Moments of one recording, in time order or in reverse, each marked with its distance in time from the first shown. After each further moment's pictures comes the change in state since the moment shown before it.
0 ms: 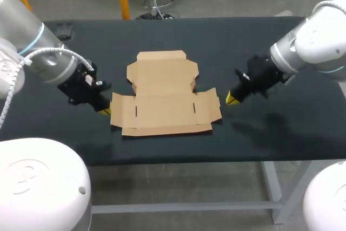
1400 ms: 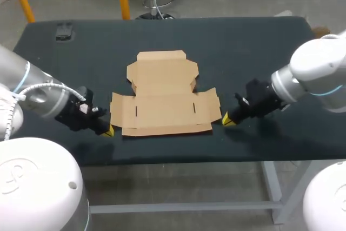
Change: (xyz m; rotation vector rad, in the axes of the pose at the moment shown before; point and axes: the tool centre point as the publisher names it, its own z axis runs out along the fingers) left arm -0.022 0.038 0.050 0.027 0.148 0.035; right arm -0.025 -0.037 0.045 0.004 0.095 -0.028
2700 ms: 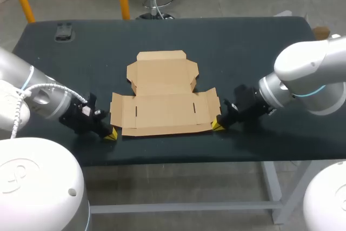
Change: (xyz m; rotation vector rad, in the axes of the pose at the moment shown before) left arm -0.013 -0.005 0.026 -0.058 0.065 -0.019; right arm 0.005 -0.001 0.037 0.031 0.026 -0.065
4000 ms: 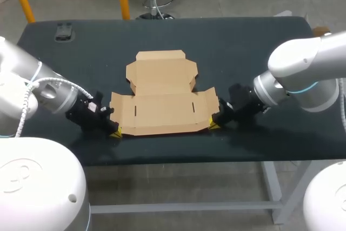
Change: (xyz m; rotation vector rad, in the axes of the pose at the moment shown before) left arm 0.008 -0.013 0.014 -0.056 0.032 -0.003; right arm 0.007 0.009 0.011 0.014 0.008 -0.024
